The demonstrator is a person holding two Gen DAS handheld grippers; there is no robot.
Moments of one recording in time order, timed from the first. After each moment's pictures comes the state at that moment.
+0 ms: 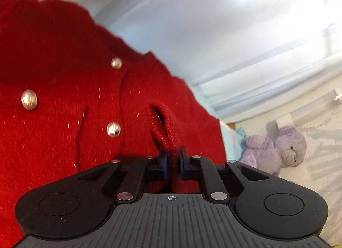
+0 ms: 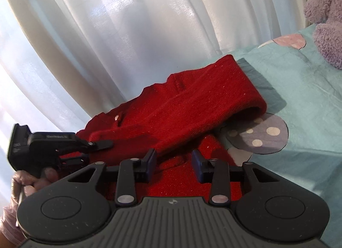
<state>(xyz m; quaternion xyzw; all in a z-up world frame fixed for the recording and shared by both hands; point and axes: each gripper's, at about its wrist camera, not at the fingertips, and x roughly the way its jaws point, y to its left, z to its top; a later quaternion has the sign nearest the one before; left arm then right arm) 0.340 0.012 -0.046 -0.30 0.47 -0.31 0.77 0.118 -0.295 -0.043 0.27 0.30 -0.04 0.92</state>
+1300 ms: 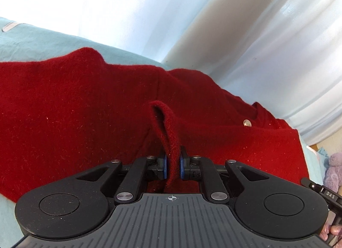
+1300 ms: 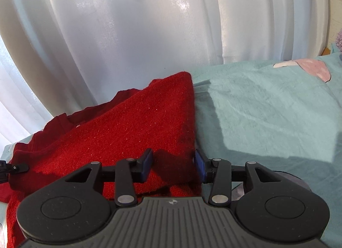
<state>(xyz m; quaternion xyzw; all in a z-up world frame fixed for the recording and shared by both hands) 0.372 0.129 -0.057 -0.17 0.45 -0.13 0.87 0.239 -0.304 -0.060 0.19 0.34 -0.08 0.92</state>
